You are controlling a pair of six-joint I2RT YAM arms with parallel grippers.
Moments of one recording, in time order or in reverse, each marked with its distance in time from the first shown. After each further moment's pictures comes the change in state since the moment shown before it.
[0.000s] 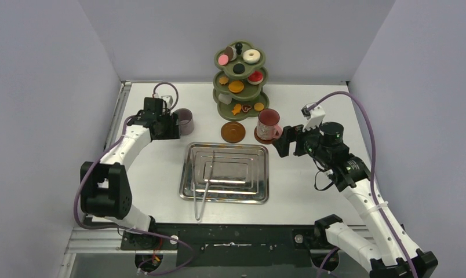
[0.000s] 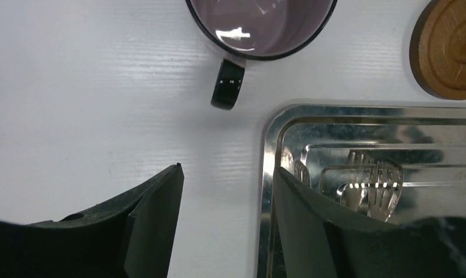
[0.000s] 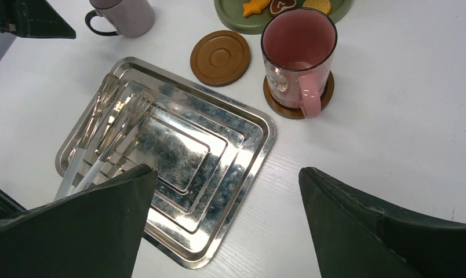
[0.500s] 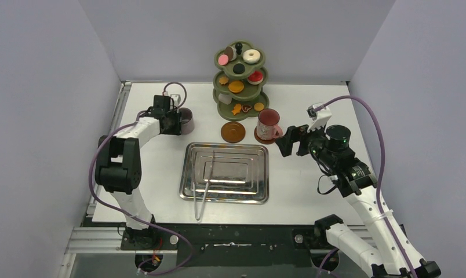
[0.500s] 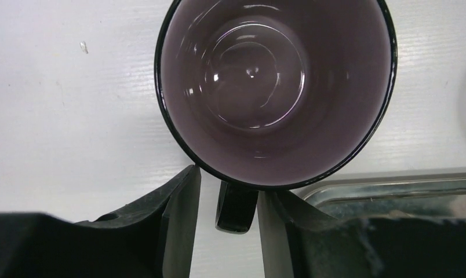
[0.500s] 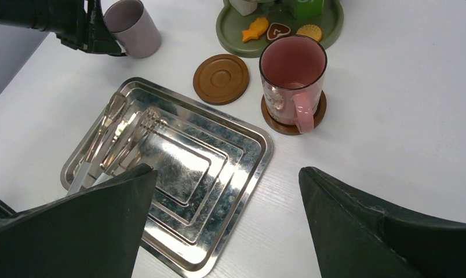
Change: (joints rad) left arm 0.000 0.300 0.101 0.190 -0.003 0.080; right arm 0.001 -0.066 -0.003 0.022 0.022 0.002
